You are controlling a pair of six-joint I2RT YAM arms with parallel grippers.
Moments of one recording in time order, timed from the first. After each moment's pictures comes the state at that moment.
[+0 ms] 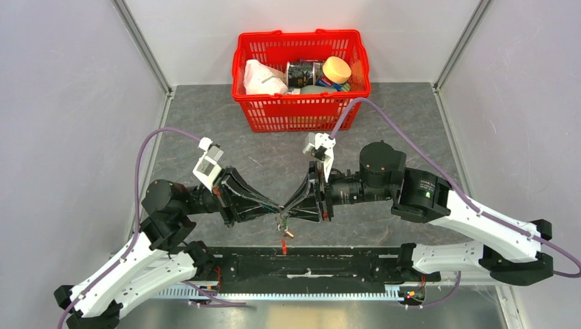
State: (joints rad) left arm -0.82 0.59 0.78 0.24 0.73 -0.76; right arm 1.20 1.10 1.40 -0.45 -0.39 0.37
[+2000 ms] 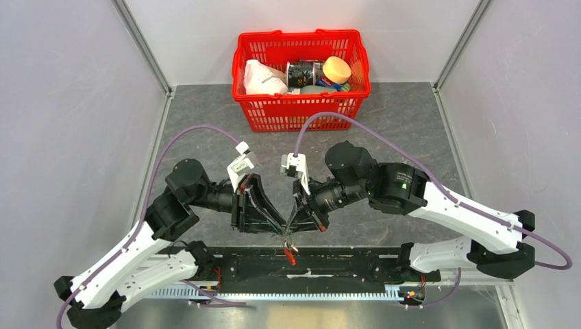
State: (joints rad) left arm -0.82 0.71 0.90 -0.19 0.95 -0.66; right arm 1.18 1.22 1.46 -0.72 -0.54 0.26
